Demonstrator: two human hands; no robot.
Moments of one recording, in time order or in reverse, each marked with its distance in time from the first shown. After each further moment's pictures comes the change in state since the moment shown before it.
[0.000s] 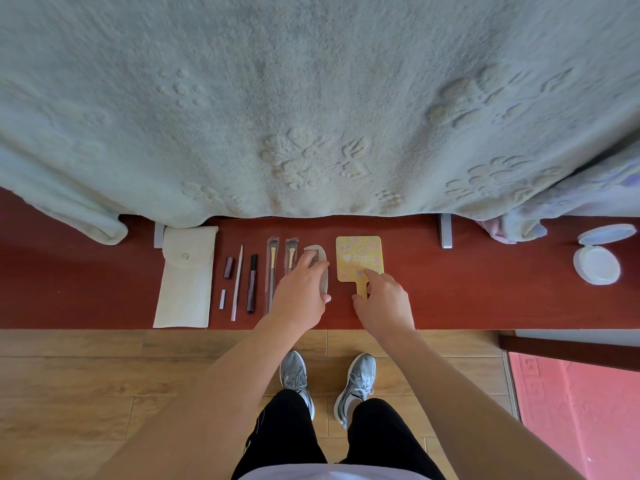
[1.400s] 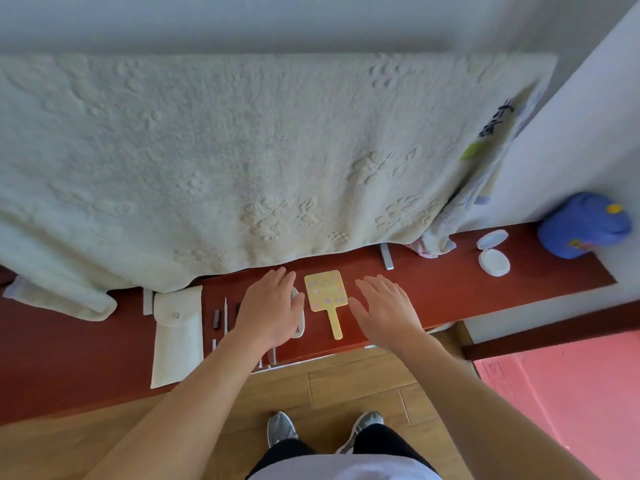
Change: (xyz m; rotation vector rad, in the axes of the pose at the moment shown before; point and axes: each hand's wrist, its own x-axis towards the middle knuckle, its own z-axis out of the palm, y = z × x) left_hand -0.027 0.018 -0.098 0.173 -0.021 0.178; right_hand -0.069 -0.029 -0.098 -0.283 0.086 -0.052
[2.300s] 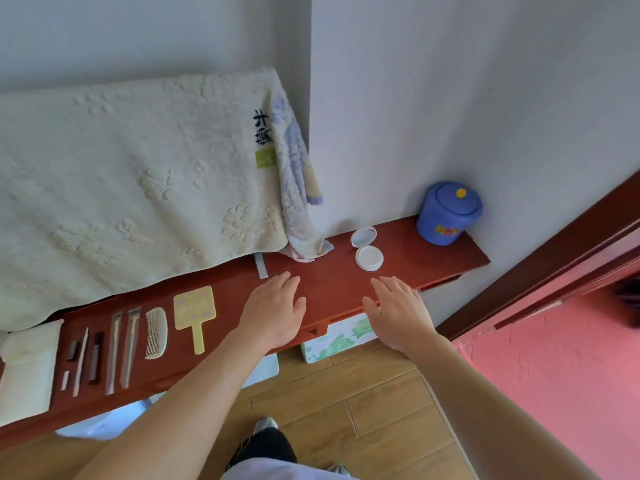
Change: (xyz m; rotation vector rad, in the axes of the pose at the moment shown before) left_hand 0.029 0.305 0.068 0.056 -0.012 0.156; right_hand -0.096 0.298 -0.090 0.037 0.124 0.135
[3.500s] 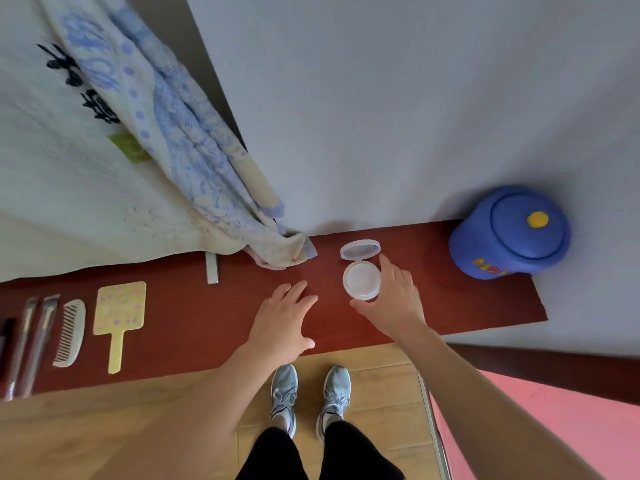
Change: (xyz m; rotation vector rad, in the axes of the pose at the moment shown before) left_hand 0.164 0.042 0.123 0.067 -0.232 -0.142; right_hand 0.226 0.122 0.079 0.152 -0.138 0.019
